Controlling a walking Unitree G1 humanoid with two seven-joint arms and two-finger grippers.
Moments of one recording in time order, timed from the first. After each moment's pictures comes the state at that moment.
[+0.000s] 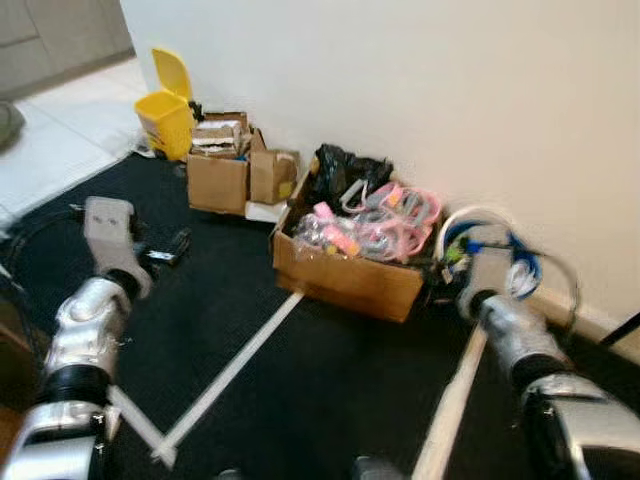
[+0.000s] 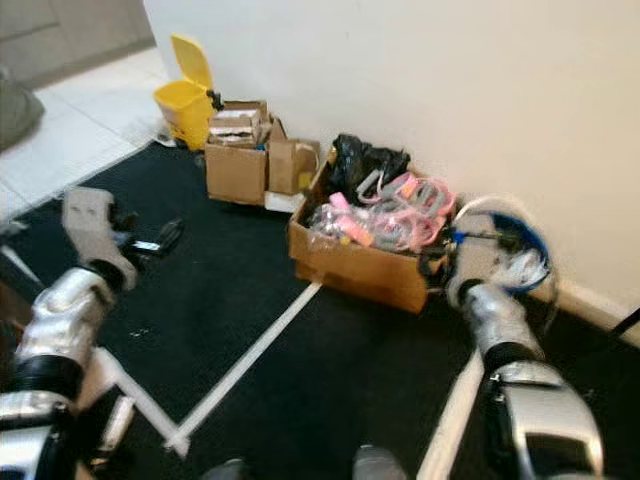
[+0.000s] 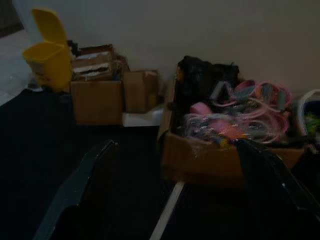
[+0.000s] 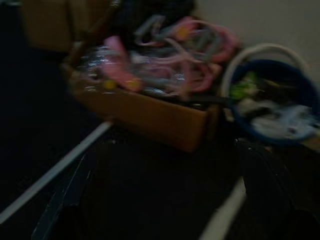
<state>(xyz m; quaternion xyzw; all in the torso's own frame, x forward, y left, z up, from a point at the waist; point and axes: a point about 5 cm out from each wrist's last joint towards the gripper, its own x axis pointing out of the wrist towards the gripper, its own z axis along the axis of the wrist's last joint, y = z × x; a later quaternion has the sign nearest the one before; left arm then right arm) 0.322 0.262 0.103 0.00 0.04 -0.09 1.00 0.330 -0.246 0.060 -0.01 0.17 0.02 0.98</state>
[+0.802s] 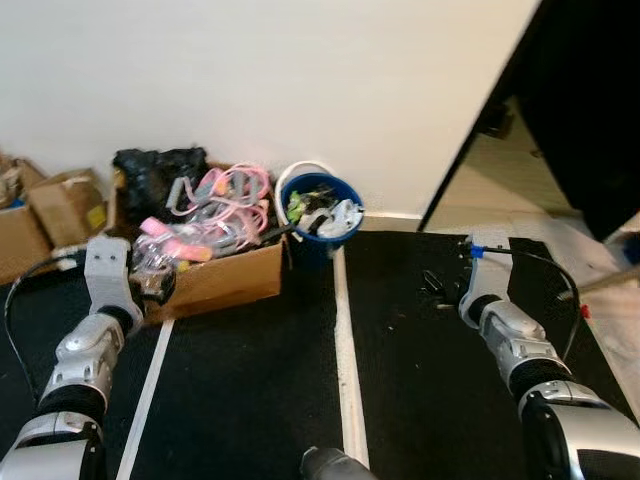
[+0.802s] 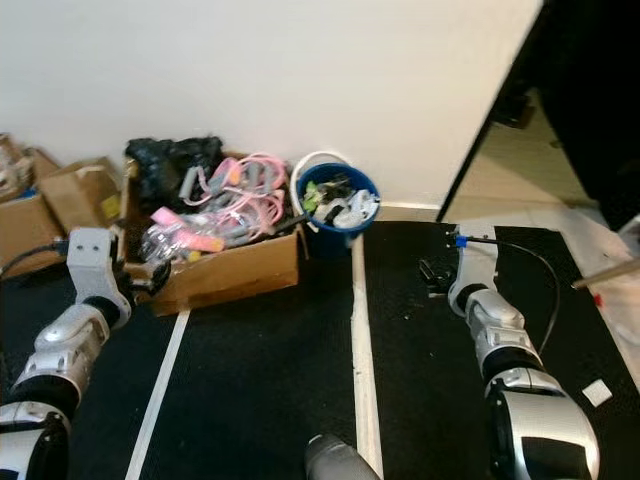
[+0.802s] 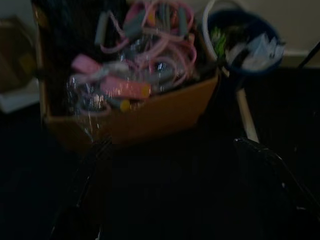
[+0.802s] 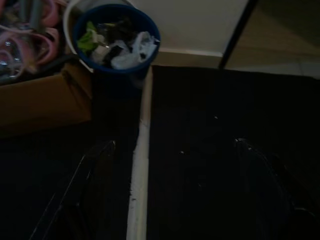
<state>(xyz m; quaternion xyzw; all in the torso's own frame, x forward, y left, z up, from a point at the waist) 0.290 0.281 0.039 0.00 0.17 0.01 0.98 0.329 -0.247 0.058 -0.02 0.18 0.02 0.98</state>
